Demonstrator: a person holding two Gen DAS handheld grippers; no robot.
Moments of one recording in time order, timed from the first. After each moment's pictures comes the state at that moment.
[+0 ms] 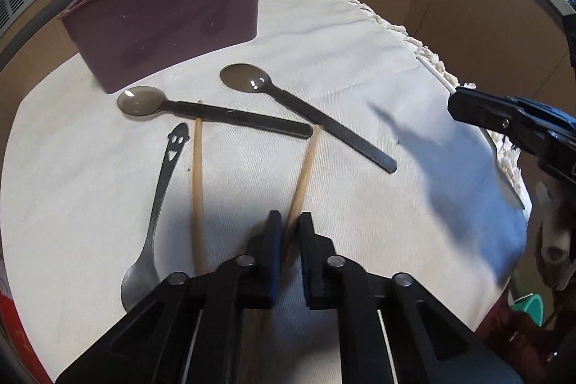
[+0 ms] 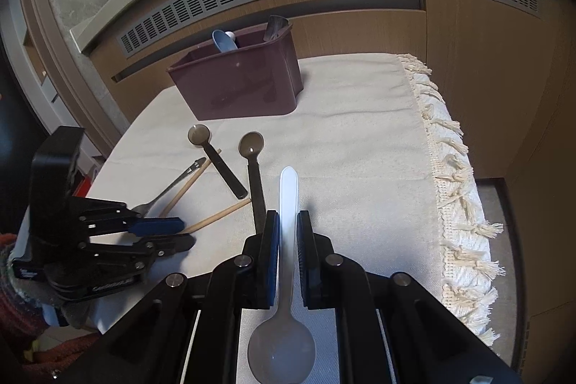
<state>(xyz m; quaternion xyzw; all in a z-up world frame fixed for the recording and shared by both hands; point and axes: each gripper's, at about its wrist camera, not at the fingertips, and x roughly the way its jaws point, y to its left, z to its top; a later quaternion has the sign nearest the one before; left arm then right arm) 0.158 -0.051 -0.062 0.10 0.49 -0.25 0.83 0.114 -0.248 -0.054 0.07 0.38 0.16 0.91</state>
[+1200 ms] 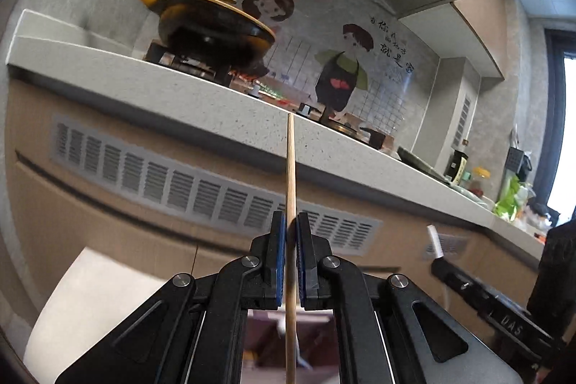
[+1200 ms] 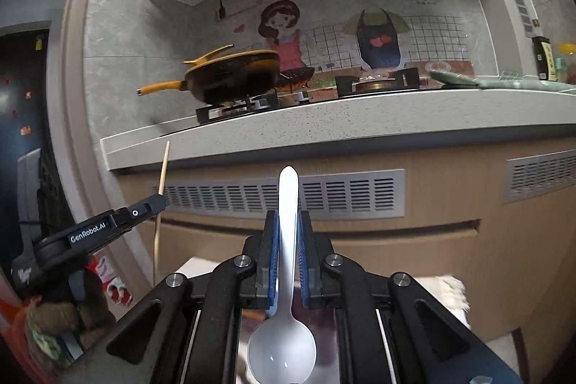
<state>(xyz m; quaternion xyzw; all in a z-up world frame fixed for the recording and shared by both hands) 0.285 0.060 0.129 -0.18 0.09 -0.12 0.97 0.243 -0.187 0.117 0.06 0.12 0.20 0.97</state>
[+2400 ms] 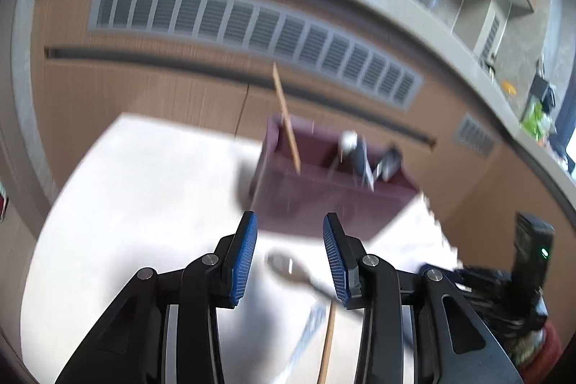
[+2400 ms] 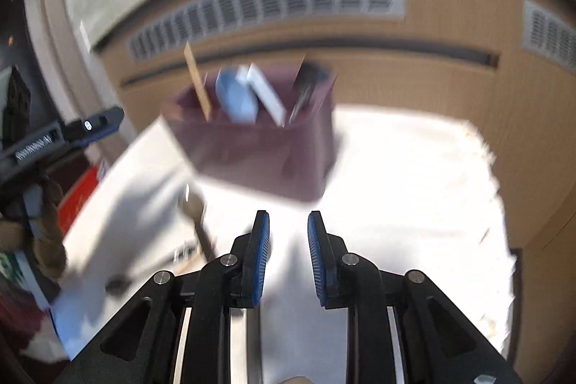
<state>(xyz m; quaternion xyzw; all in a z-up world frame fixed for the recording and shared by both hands) 0.212 0.074 0.004 -0.14 0.31 -0.11 0.93 0.227 -0.198 -0.056 -0.01 0.39 0.22 0.89</state>
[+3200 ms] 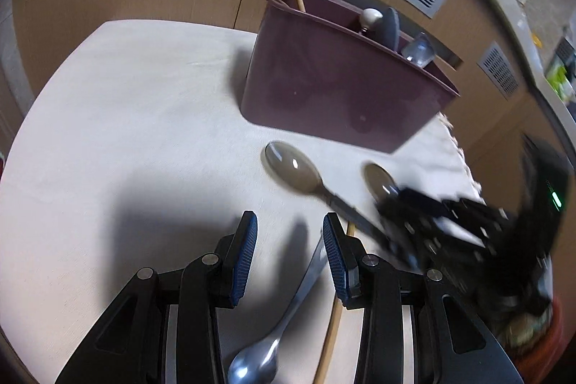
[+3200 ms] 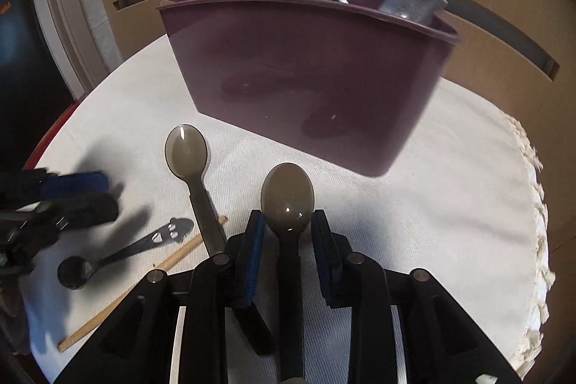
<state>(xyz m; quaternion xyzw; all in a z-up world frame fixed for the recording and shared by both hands) 0.233 0.041 -0.055 -0.13 0.46 -0.10 0.87 0.253 -0.133 -0.096 -0.09 0.43 0.20 0.88</state>
